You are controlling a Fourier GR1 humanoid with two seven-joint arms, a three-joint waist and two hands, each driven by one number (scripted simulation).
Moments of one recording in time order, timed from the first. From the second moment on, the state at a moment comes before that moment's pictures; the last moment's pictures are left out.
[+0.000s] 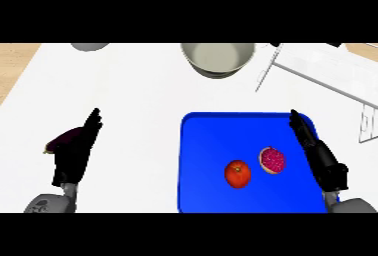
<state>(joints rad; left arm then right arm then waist) -0.08 0.29 -0.14 -1.33 0.10 0.15 -0.03 -0.07 -0.44 0.29 -1.35 -0.21 -0.14 -0.24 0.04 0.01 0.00</state>
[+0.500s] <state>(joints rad) -0.17 0.27 -0.17 -1.38 0.06 0.14 -0.04 -0.25 -0.41 0.25 -1.22 -0.32 -0.05 0.02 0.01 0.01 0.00</state>
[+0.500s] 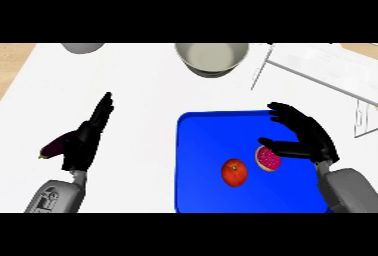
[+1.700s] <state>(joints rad) -0.18 0.21 -0.18 -1.44 0.01 0.12 0.02 -0.39 -0.50 0.30 -1.32 -0.18 0.07 0.25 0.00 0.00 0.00</state>
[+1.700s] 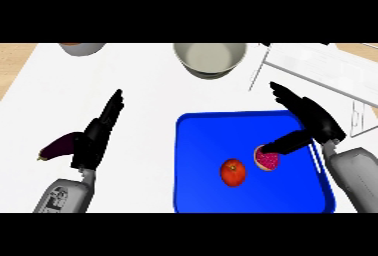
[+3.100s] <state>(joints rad) -0.17 0.16 -0.14 -1.44 -0.05 0.09 0.02 -0.52 -0.41 0.44 -1.72 0.01 0.41 0.94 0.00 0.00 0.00</state>
